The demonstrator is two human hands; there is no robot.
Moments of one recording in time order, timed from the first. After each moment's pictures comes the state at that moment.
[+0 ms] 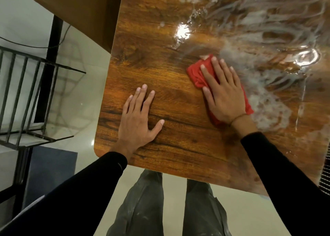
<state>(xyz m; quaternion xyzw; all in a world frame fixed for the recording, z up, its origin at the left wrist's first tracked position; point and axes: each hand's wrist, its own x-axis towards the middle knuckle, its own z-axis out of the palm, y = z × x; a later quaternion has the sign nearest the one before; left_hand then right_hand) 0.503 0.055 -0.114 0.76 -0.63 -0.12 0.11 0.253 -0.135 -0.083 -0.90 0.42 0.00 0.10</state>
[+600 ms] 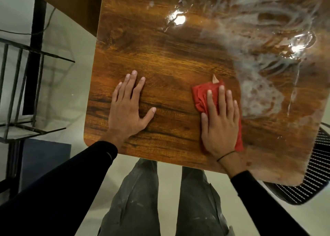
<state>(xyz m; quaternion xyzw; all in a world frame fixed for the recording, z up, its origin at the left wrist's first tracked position) 0.503 0.054 -0.115 0.76 -0.63 -0.12 0.11 0.208 -0.013 -0.093 -0.83 0.55 -0.01 0.11</state>
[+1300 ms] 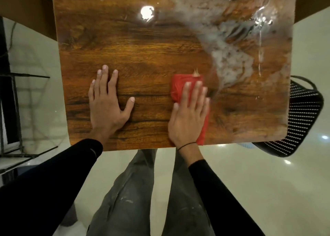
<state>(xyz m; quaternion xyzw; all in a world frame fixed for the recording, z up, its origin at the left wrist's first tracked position) 0.502 0.054 -0.112 0.76 -0.63 -0.13 0.10 0.264 0.056 -0.091 -0.67 0.73 -0.05 0.12</state>
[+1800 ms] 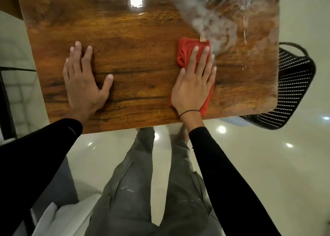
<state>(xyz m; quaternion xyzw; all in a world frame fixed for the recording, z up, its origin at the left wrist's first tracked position) 0.495 0.056 -0.106 0.75 -0.64 -0.12 0.11 0.209 0.033 -0.095 -0.62 0.78 -0.08 0.07</state>
